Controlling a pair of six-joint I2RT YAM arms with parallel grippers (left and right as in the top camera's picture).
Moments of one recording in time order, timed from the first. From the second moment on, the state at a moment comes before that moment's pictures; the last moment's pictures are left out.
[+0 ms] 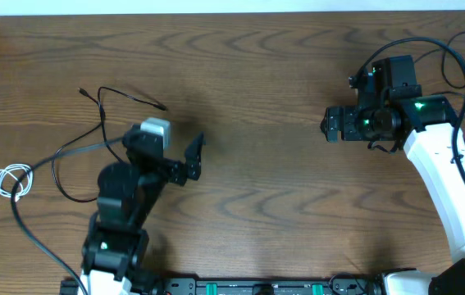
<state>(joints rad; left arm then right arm) -0.19 0.68 0.46 0.00 0.19 -0.11 0.15 1.50 1.27 -0.93 -0.17 0.15</state>
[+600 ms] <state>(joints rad) -0.04 0.30 0.14 0.10 0.21 -0.11 0.15 1.50 1.27 -0.94 -0.18 0.15</state>
